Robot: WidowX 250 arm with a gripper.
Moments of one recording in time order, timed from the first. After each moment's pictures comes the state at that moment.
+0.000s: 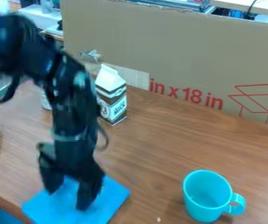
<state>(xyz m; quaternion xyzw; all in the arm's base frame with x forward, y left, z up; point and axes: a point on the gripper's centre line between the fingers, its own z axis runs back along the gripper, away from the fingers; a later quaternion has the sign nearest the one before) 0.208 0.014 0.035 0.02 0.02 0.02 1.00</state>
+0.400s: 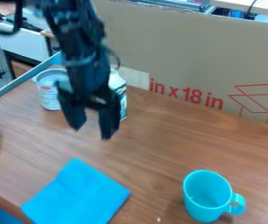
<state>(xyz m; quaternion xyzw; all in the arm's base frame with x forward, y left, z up) 0.264 0.017 0.104 -0.03 -0.05 0.02 1.00</state>
